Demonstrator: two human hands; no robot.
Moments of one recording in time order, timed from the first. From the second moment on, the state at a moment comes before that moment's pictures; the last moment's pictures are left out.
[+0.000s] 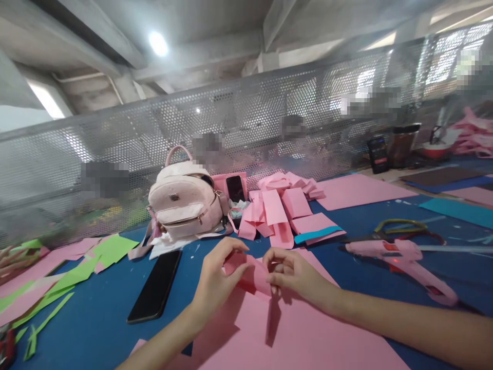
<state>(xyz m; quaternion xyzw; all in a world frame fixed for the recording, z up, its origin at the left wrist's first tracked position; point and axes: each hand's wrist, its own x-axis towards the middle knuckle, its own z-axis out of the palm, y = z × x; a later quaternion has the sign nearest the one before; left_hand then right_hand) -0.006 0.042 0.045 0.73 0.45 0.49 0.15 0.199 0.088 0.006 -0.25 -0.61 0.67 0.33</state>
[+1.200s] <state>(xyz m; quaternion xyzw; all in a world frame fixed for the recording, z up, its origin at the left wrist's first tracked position) -0.010 0.034 0.034 0.74 0.44 0.48 0.17 0.203 0.082 -0.001 -0.28 -0.60 0.67 0.32</state>
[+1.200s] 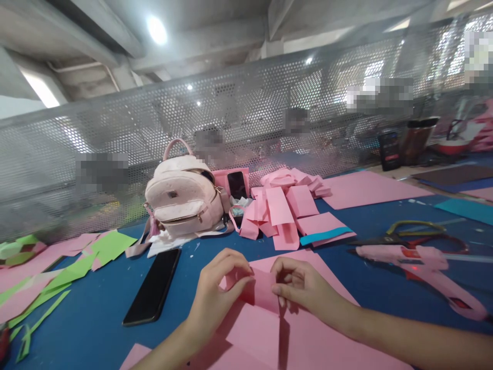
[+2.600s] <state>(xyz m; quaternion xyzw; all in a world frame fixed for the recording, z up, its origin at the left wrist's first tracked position) -0.005 0.034 0.032 0.64 0.44 0.46 0.42 0.205 0.091 0.001 -0.27 -0.59 0.72 0.25</state>
